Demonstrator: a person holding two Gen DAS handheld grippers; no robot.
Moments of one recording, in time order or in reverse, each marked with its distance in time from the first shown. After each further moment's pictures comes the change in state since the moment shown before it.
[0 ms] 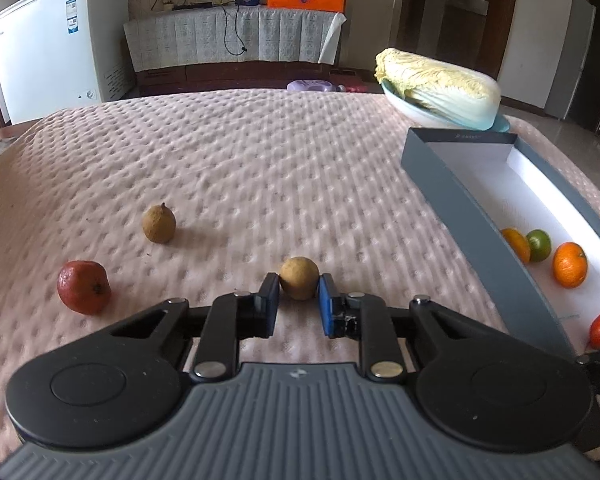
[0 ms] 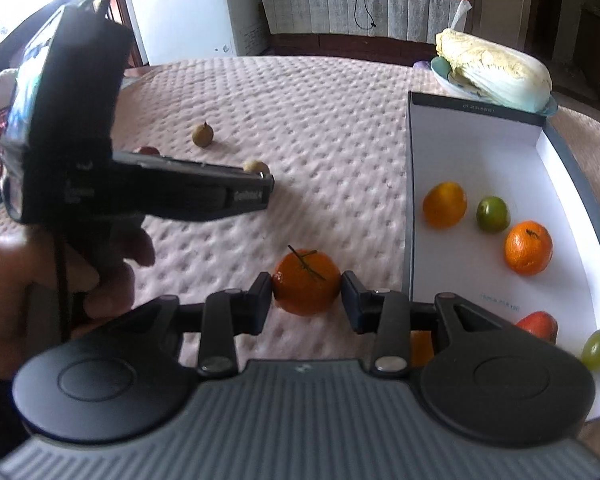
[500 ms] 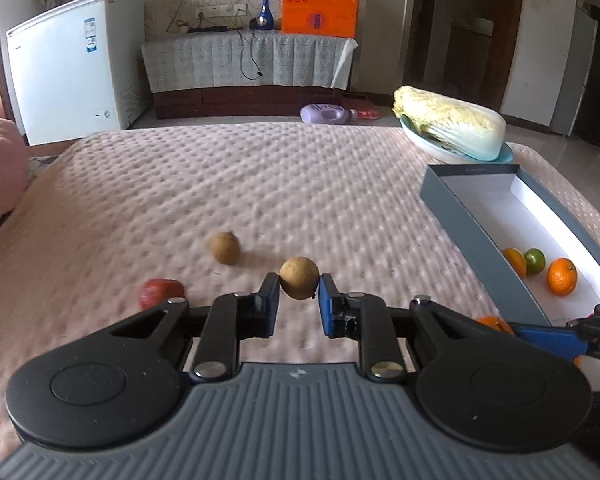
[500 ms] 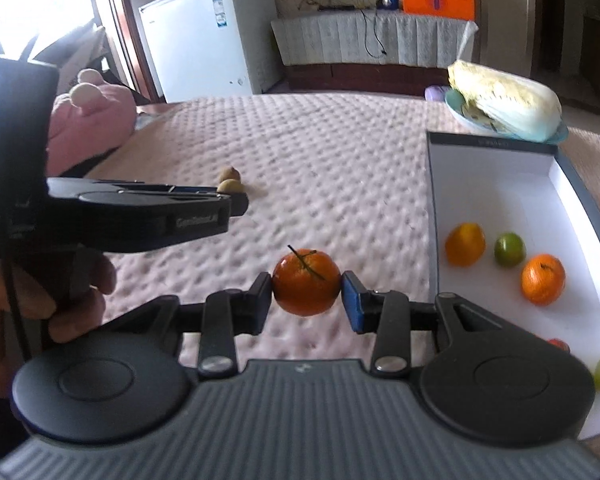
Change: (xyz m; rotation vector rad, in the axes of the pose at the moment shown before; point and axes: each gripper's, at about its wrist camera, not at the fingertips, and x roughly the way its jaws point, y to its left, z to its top) left arm -0.050 0.034 0.004 -0.008 -0.062 0.035; right arm -0.015 0.011 0.012 0.023 -0.097 0.059
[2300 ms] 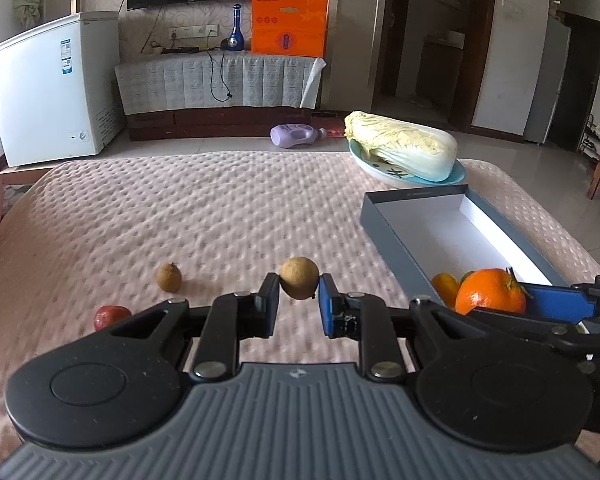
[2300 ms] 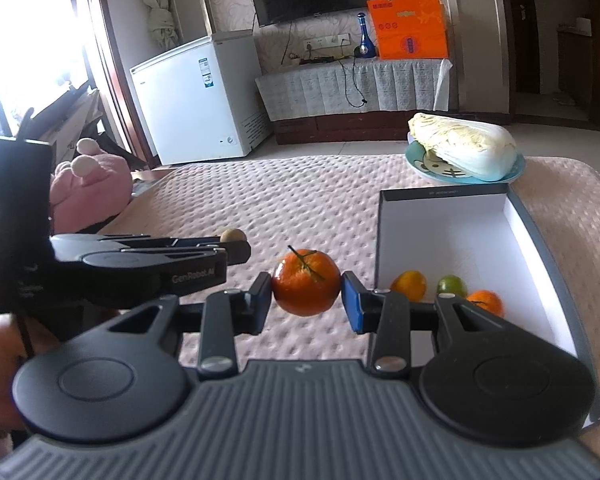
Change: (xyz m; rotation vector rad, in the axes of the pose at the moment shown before) left arm -0.019 -0.048 0.014 0.030 -0.054 -0.078; right arm -0.049 -0.040 0.007 0.078 -0.159 -0.013
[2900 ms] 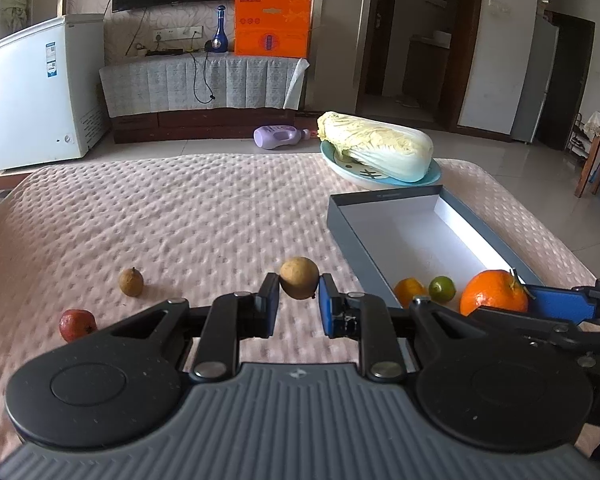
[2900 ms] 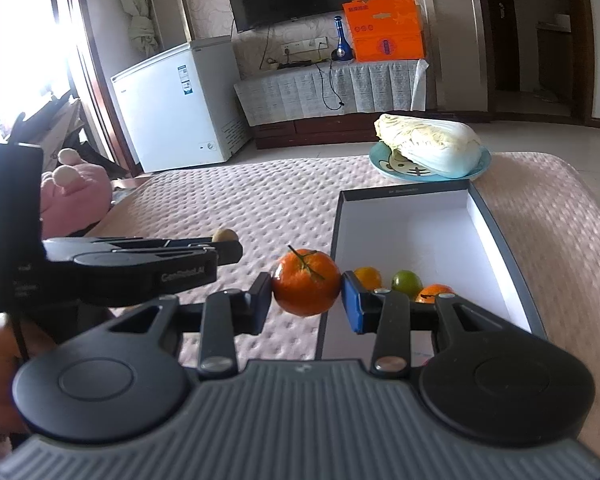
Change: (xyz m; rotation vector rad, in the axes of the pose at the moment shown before) left arm 0.007 -0.027 0.002 0.014 -0.003 -0.037; right arm -0.013 -0.021 -0.004 0.025 -0.011 -0.047
